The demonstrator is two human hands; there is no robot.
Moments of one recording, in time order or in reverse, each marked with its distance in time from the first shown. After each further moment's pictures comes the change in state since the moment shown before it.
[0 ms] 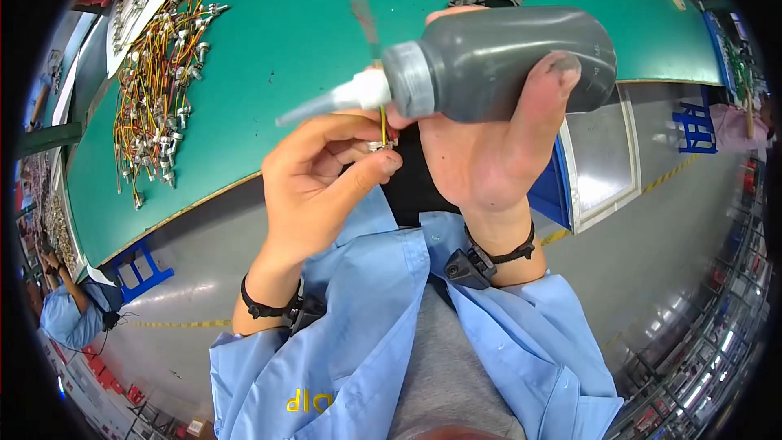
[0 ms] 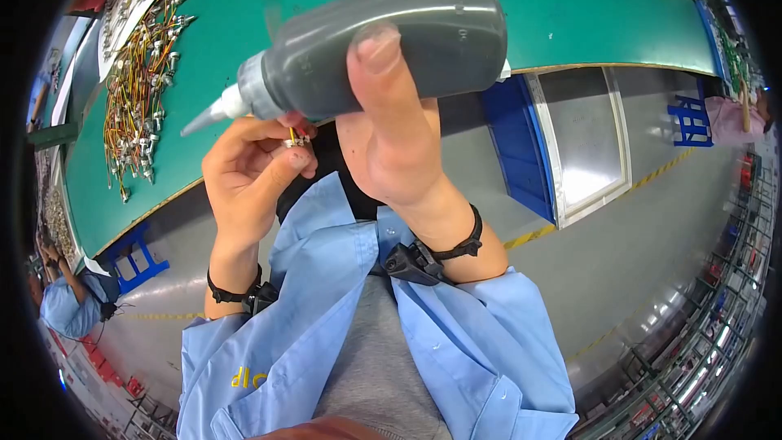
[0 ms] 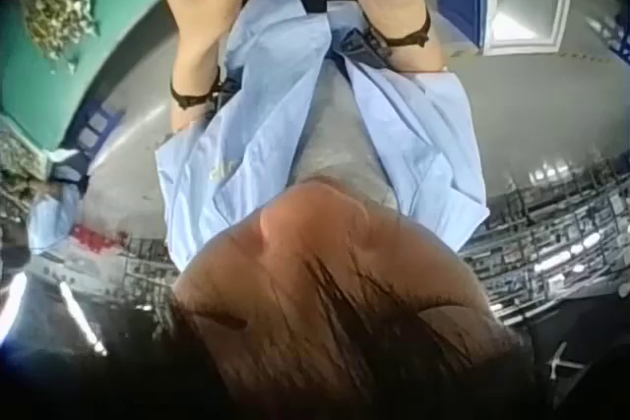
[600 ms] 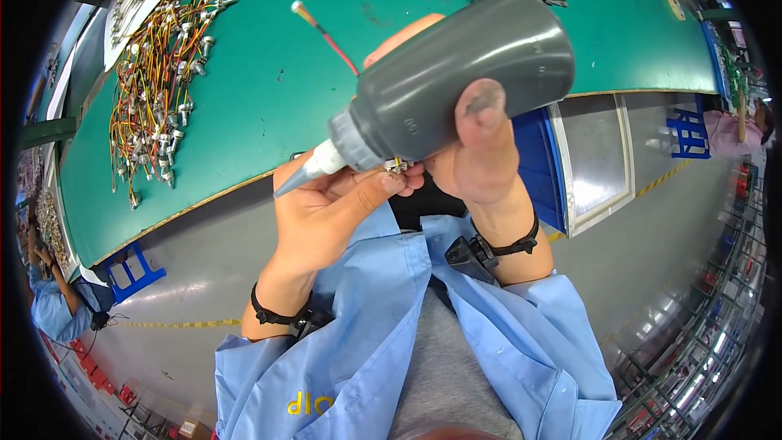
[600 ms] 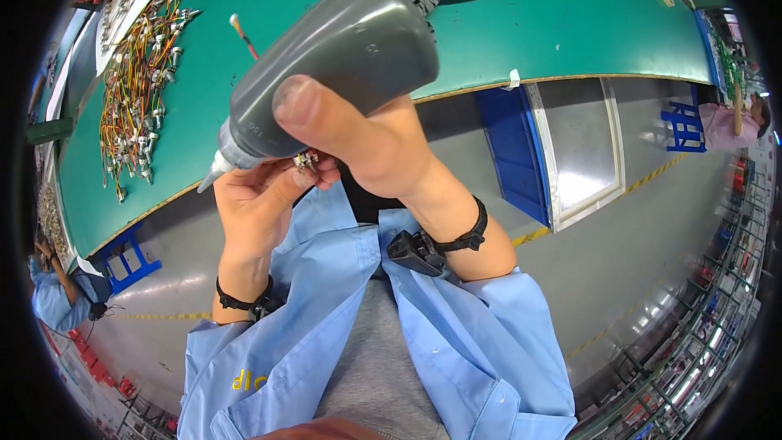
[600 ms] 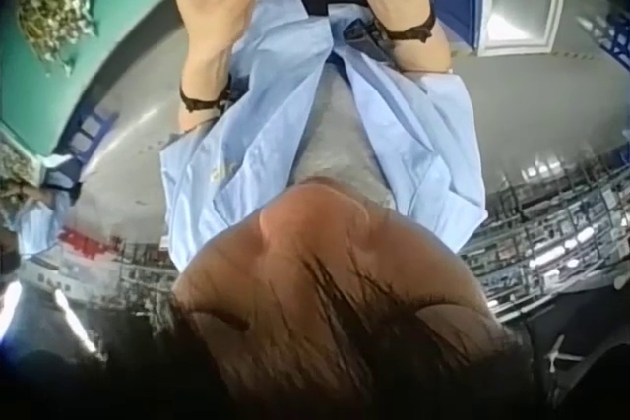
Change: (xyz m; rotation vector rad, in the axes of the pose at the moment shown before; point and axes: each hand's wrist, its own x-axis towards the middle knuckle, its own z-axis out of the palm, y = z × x) left_hand -0.012 0.001 0.000 -0.324 0.102 -0.219; right_hand 0.006 0.016 -0.005 -0.170 -0.177 0.086
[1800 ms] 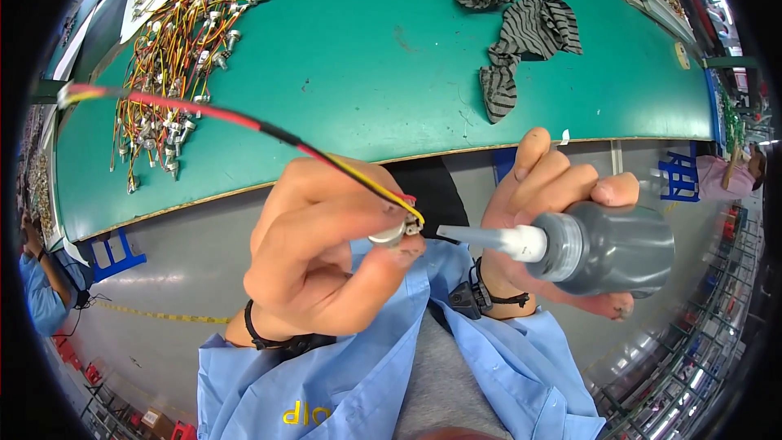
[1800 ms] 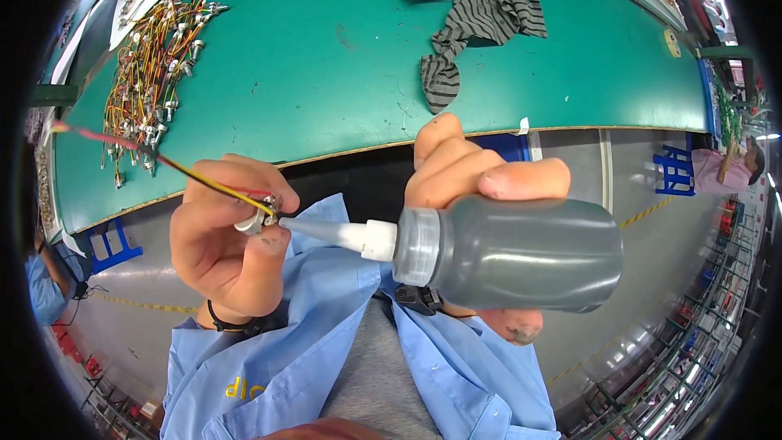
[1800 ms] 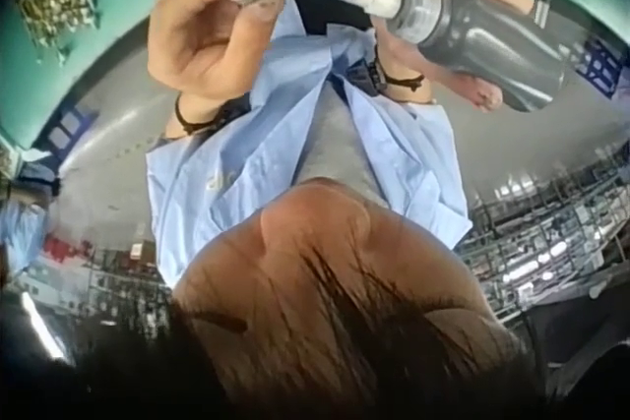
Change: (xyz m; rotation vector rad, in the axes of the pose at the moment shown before) left_hand 0.003 0.029 0.017 0.465 0.098 0.775; right_hand -0.019 -0.020 0.002 -0.030 0.072 -0.636
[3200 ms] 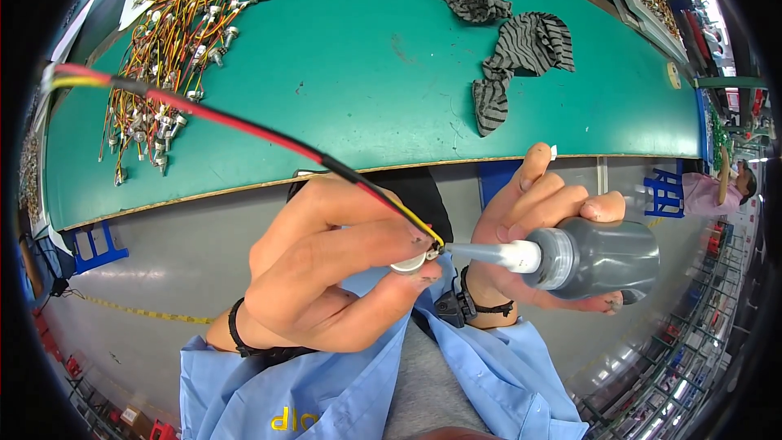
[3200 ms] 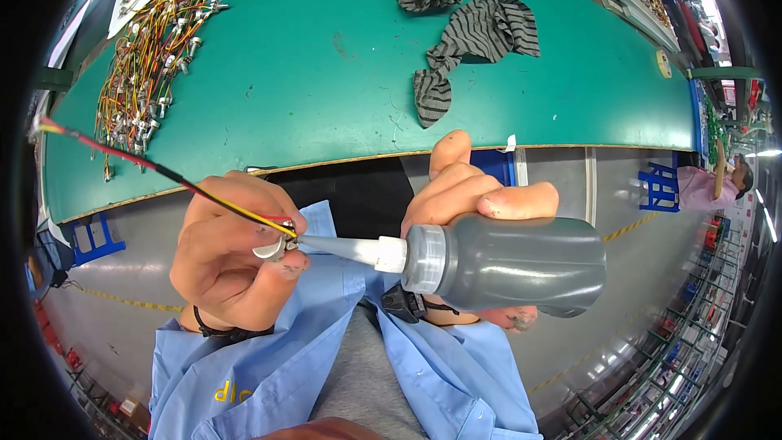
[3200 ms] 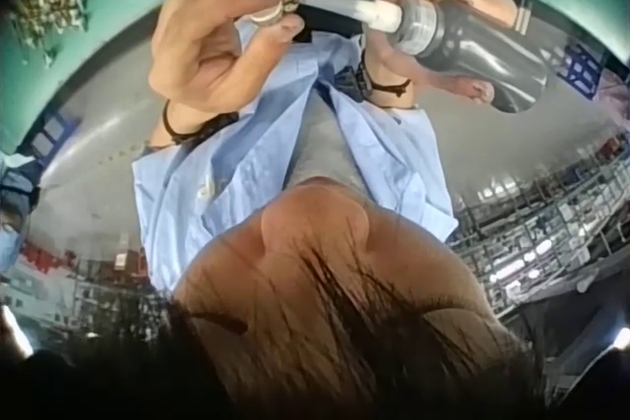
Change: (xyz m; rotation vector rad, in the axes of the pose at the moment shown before) left_hand 0.003 0.008 0.002 0.131 -0.081 0.018; right_hand 0.001 -0.001 -0.003 -0.088 0.010 -0.027
